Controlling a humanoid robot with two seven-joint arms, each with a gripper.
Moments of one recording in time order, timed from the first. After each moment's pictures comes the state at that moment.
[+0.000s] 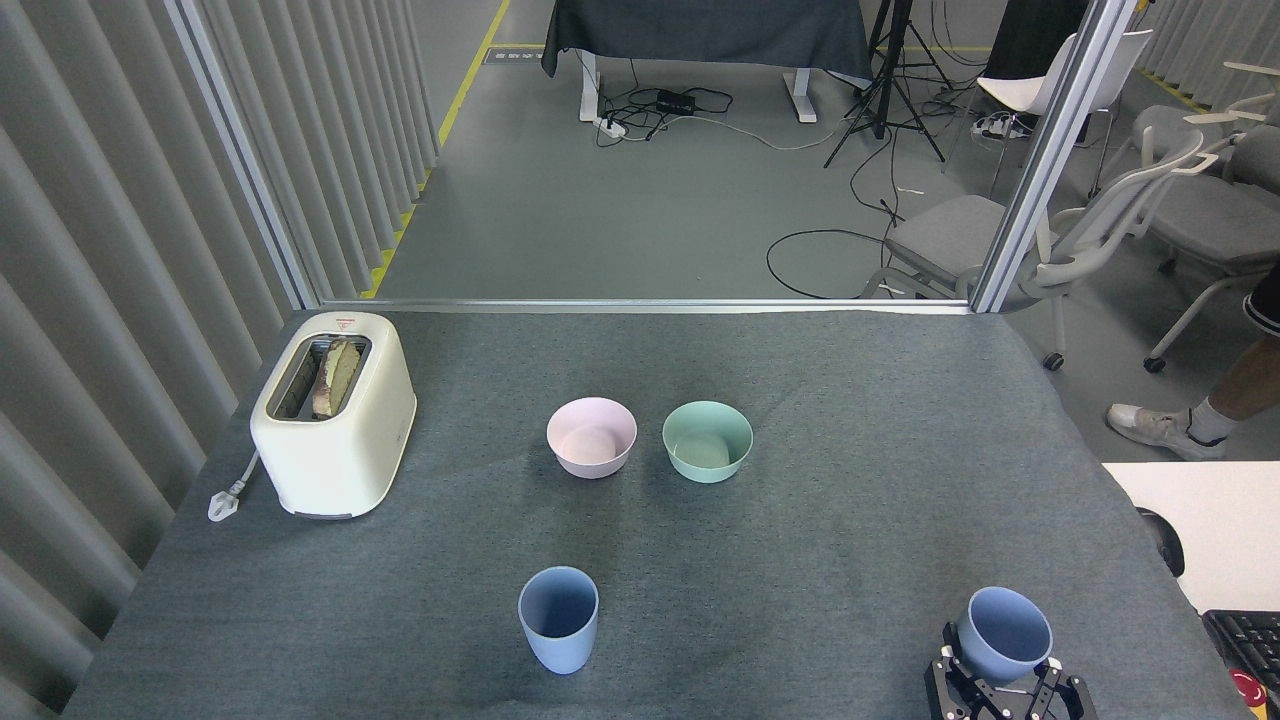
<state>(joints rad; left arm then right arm) 0.46 0.10 0.00 -1.59 -1.35 -0.06 0.44 0.06 -0.08 -0.15 -1.18 1.44 -0.07 -0.37</state>
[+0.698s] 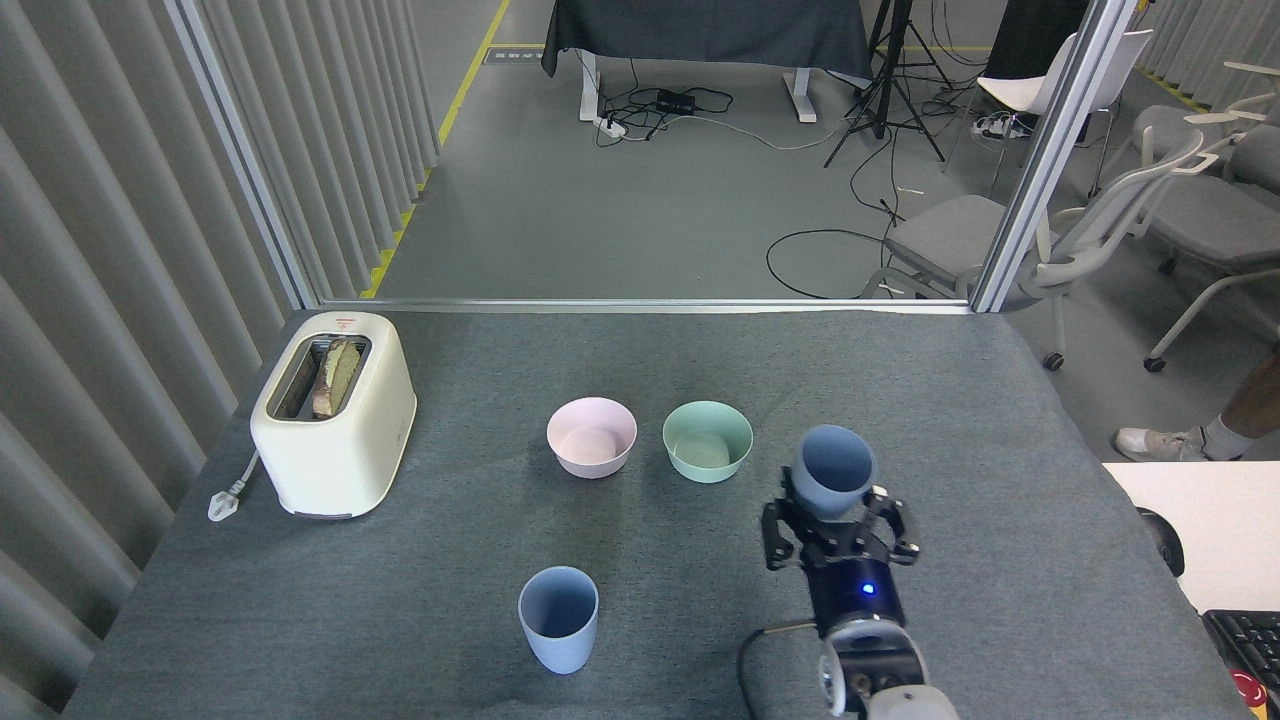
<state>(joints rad) 0.45 0.10 -0.01 -1.60 -1.35 -0.04 0.44 -0.24 0.09 0.16 -1.28 1.53 0.10 -0.12</state>
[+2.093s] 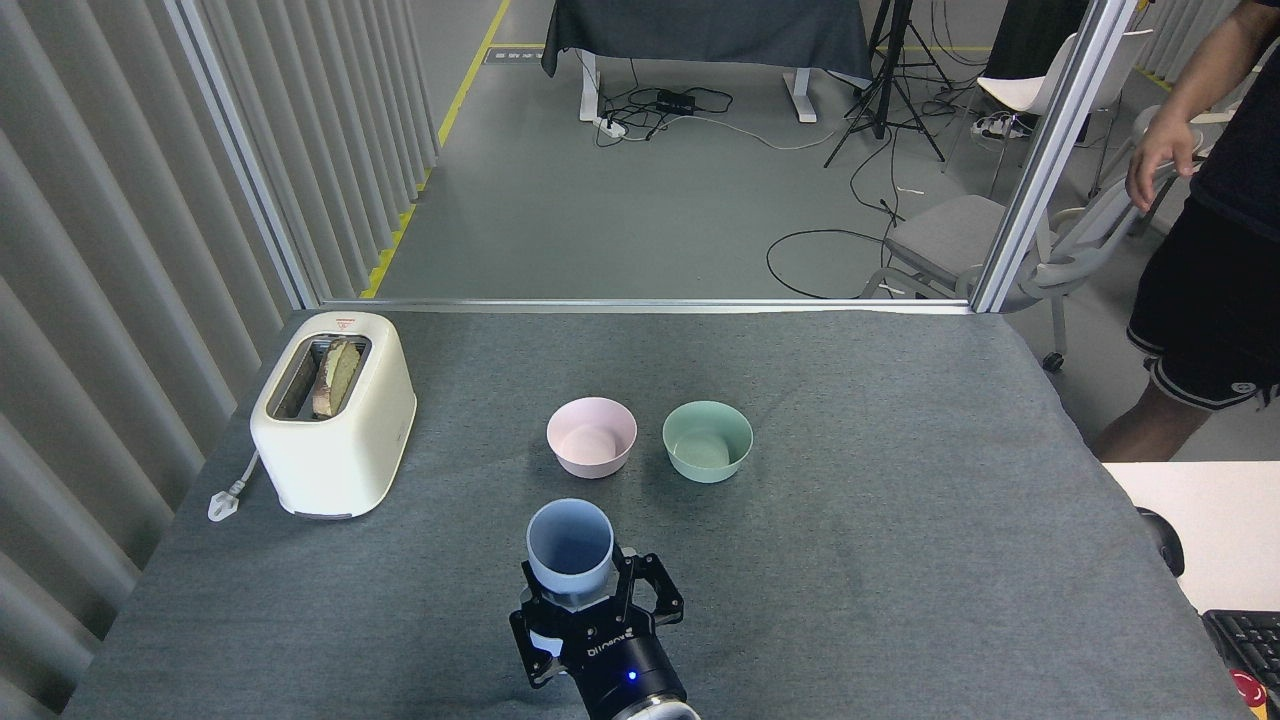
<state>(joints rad) 0.45 0.09 -0.01 -1.59 -1.34 -0.04 0.44 -0.13 0.24 0.57 -1.34 1.64 0.16 0.00</state>
